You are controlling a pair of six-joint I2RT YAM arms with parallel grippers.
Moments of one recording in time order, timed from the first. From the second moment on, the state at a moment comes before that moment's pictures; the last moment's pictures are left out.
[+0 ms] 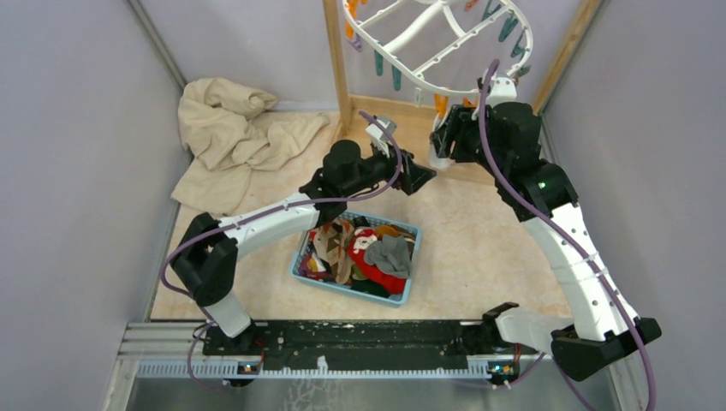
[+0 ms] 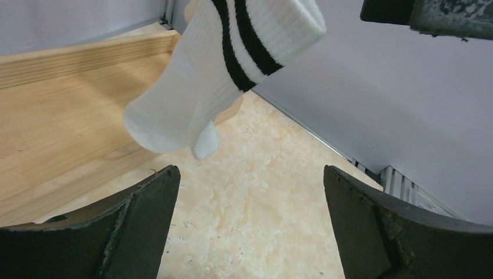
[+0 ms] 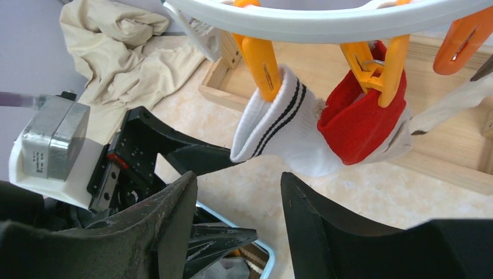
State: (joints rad) left arm -0.84 1.69 1.23 0.48 0.22 -0.37; right arm 0.42 1.14 1.47 -0.63 0.04 0.32
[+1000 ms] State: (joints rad) left arm -0.83 2.04 1.55 0.54 0.15 -0.37; right arm 0.42 1.20 1.61 -0.63 0.17 0.32
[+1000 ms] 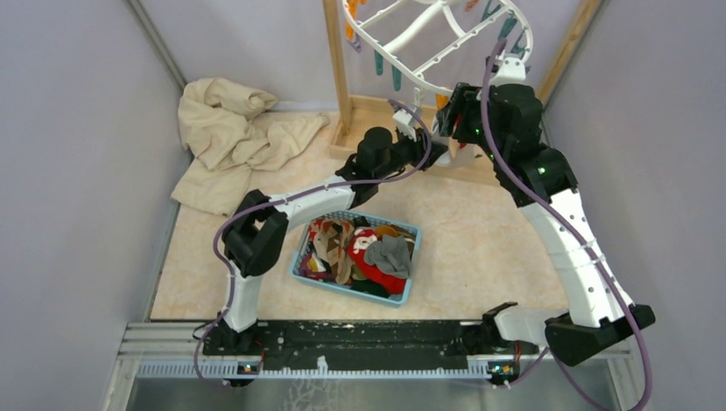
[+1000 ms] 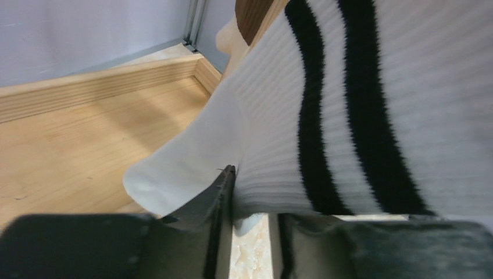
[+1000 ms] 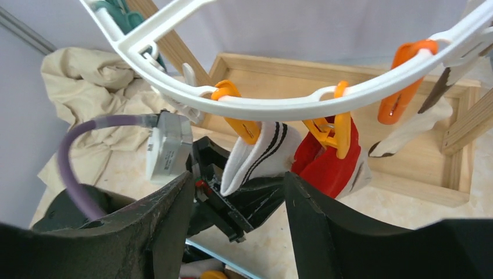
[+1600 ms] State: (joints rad) left arm -0.83 1.94 1.42 0.55 0.15 -0.38; right arm 0.42 1.26 1.43 -0.40 0.21 0.27
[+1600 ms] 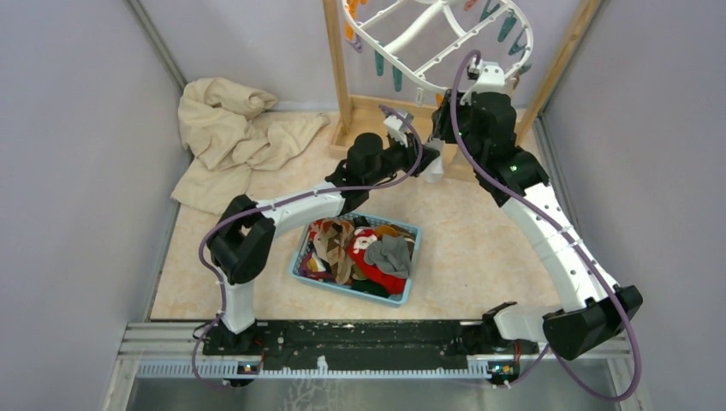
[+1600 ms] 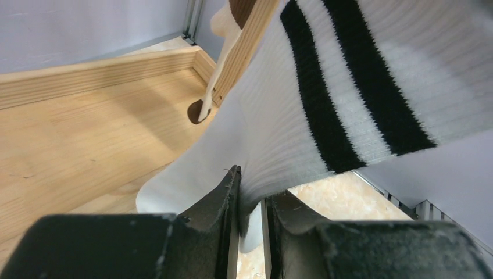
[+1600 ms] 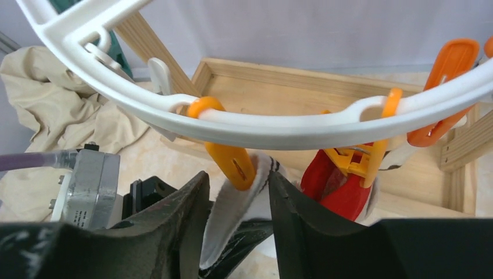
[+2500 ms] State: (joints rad) left arm -0.83 1.93 1.42 0.57 0.18 -0.42; right arm 0.68 1.45 1.65 -0.39 0.74 0.08
